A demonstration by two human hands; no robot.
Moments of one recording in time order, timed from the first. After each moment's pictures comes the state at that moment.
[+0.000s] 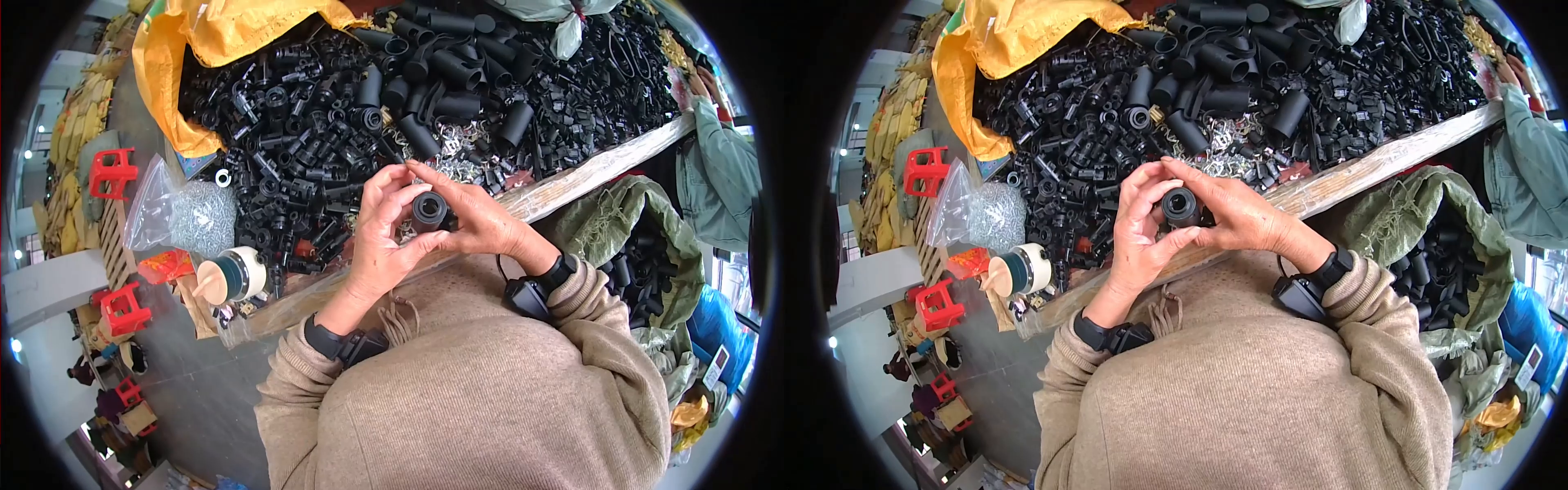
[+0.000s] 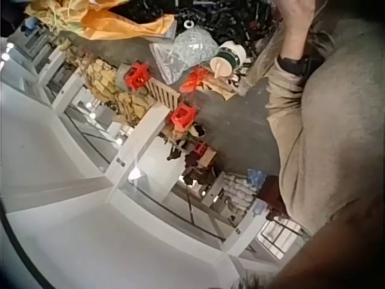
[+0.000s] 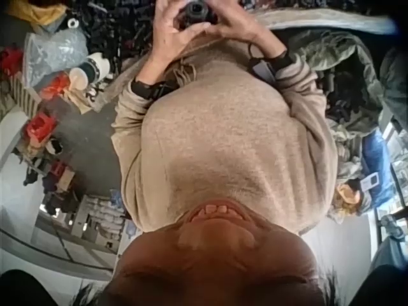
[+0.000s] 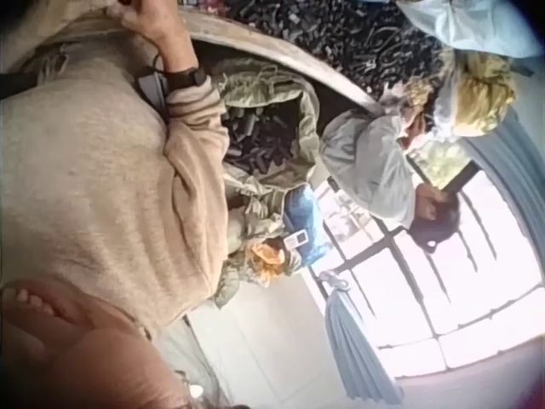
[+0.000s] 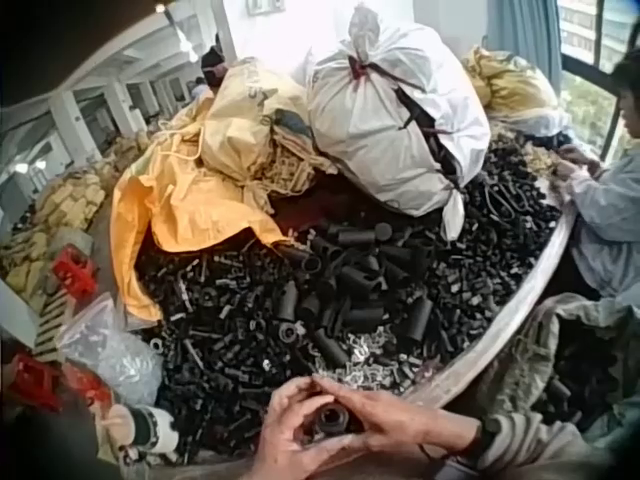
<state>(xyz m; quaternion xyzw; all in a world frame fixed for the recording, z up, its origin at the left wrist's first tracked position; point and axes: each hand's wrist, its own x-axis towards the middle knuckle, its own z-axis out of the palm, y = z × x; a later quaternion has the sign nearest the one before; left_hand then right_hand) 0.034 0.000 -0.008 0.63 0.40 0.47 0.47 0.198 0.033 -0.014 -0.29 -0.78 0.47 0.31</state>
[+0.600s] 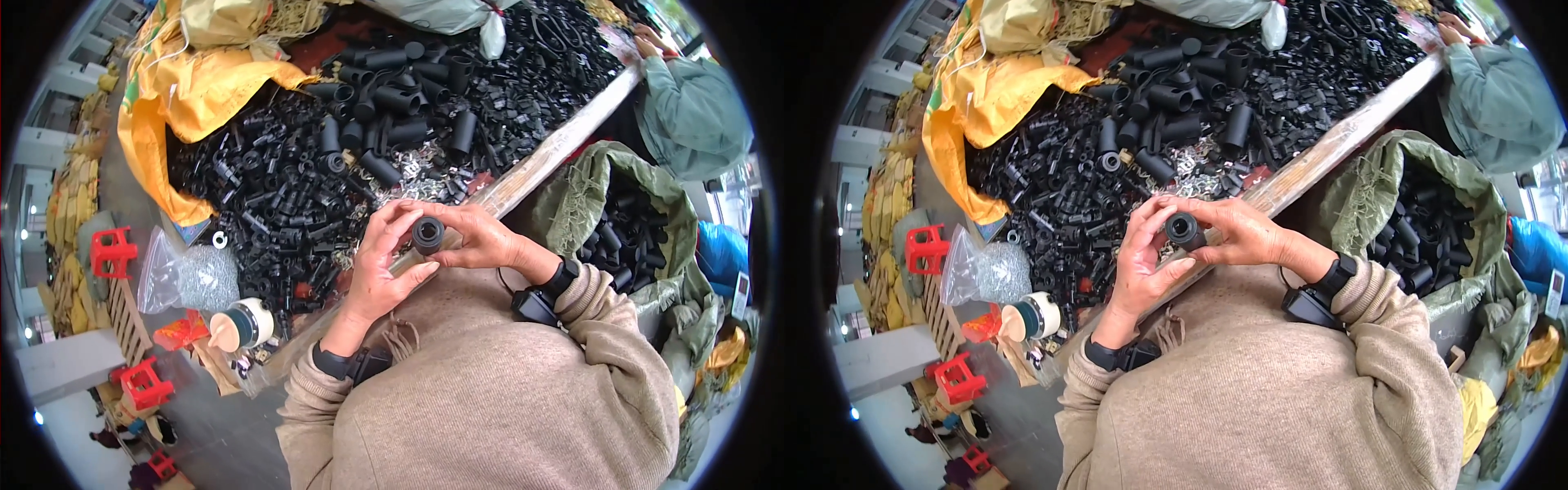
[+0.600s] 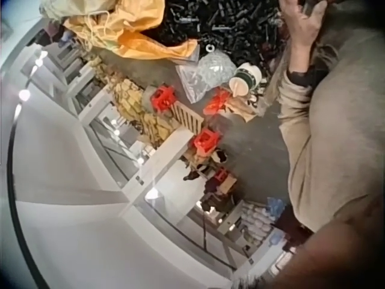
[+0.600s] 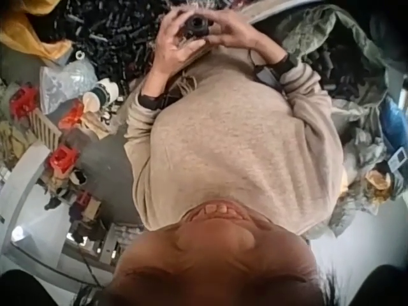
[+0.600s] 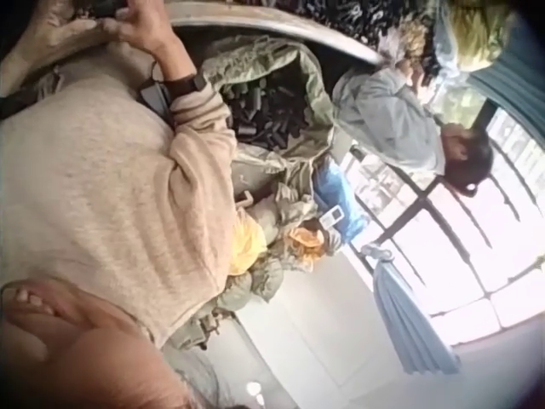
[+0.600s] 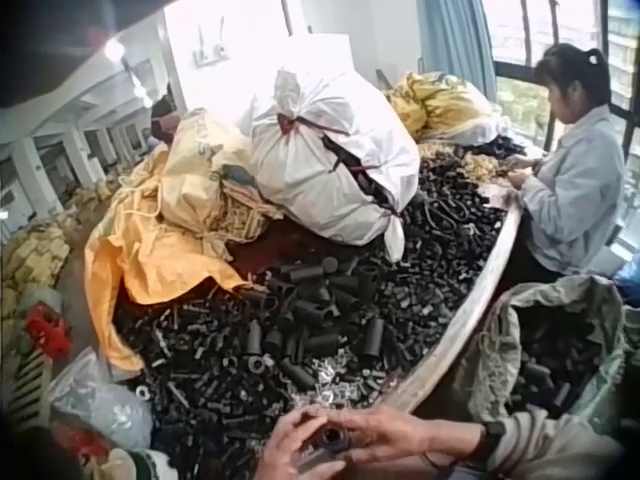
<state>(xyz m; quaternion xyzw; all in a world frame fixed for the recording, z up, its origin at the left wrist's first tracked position) 0.041 0.000 0.001 0.70 0.30 0.41 0.51 0.228 0.001 0.001 -0.34 -0.75 0.45 0.34</state>
